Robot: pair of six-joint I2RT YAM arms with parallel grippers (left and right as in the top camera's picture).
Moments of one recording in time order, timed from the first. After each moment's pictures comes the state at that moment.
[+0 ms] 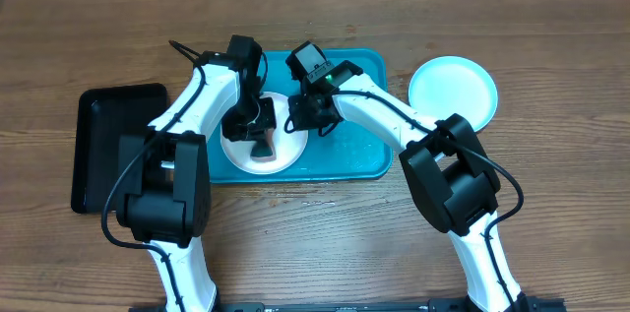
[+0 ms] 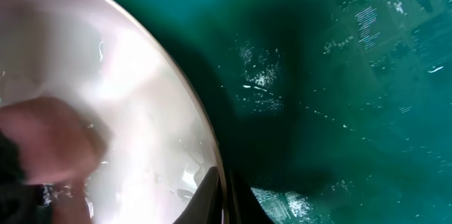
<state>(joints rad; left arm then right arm) -0.17 2.05 1.46 -1.01 0.08 -0.34 0.64 2.29 1.78 -0.75 -0.15 0.43</state>
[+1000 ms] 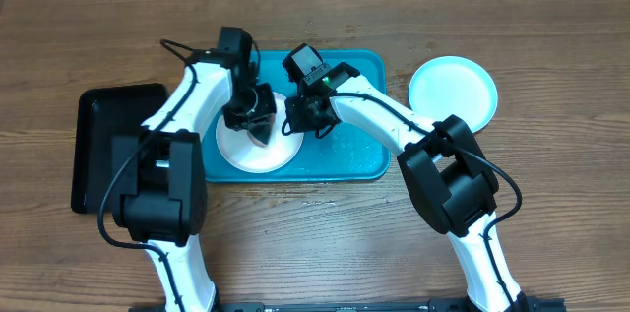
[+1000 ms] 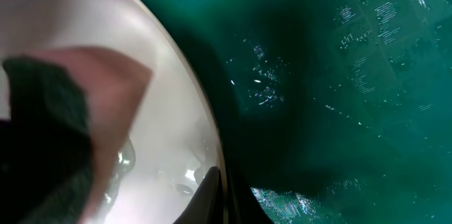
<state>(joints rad) -0.15 2.05 1.47 -0.88 0.23 -0.38 0.65 2.30 1.78 -0.75 -0.16 0.44</state>
